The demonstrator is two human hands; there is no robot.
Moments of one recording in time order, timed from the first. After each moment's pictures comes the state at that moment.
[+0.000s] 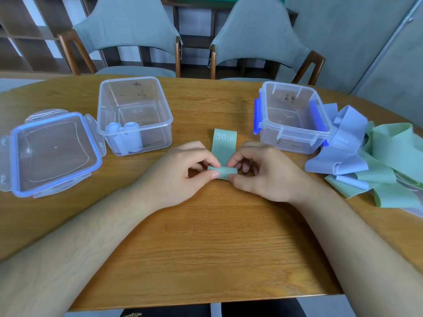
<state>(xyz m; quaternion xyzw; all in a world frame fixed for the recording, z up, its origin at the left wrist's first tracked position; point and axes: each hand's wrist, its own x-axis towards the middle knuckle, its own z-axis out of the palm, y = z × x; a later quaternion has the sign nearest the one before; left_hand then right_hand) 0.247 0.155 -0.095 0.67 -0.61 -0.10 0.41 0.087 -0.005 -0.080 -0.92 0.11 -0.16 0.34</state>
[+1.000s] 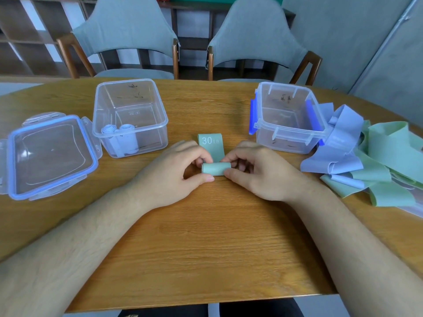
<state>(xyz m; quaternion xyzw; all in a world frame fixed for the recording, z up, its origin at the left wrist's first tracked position) 0.254 0.154 -0.095 0.72 -0.63 -0.04 0.29 0.088 -0.009 -0.086 -0.93 0.11 -0.15 0.31</state>
